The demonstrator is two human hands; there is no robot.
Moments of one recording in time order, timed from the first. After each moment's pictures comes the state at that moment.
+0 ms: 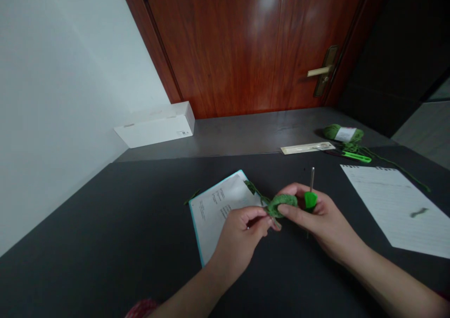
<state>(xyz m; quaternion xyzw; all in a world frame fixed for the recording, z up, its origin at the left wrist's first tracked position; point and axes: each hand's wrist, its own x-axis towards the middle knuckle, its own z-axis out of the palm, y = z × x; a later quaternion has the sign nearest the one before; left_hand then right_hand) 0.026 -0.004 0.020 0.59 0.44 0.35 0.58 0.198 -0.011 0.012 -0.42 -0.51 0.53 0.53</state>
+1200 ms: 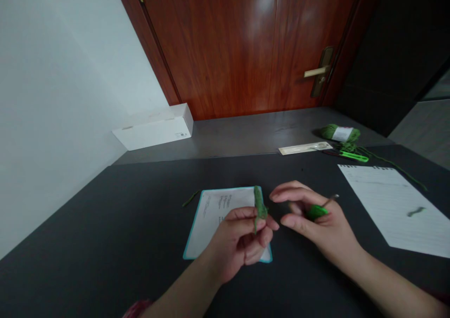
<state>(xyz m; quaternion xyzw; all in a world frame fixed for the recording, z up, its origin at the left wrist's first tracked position) 0.018 0.000 0.009 0.34 0.21 0.33 0.86 0.198 -0.015 0.015 -0.40 -0.61 0.42 0.55</state>
